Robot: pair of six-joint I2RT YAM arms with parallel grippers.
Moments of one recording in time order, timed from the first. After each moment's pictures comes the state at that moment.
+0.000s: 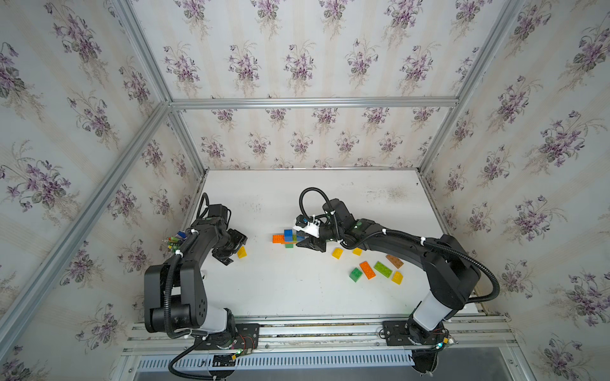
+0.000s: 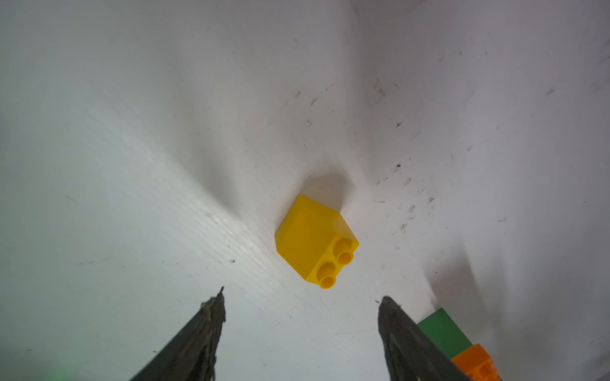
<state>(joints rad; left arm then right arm) 0.15 1.48 0.91 -0.83 0.13 -0.92 0.78 1.69 1.10 -0.11 -0.59 -0.46</state>
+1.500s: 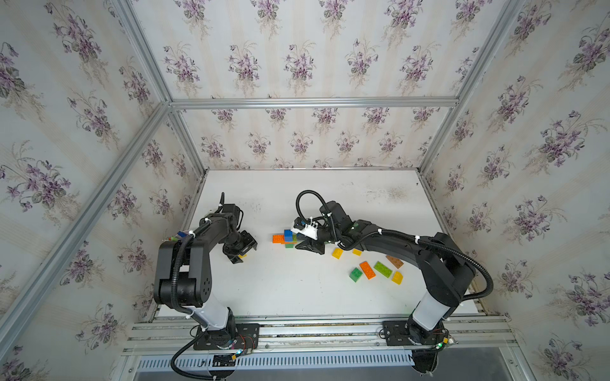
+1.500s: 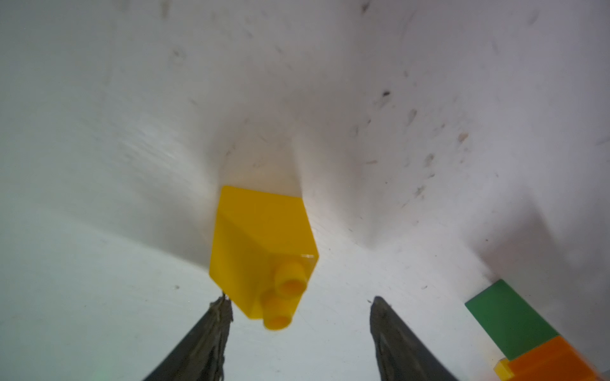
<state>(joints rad) 0.07 1.64 0.98 -0.88 0.18 -0.67 0.79 1.72 1.11 -0.12 -0.58 -0.45</state>
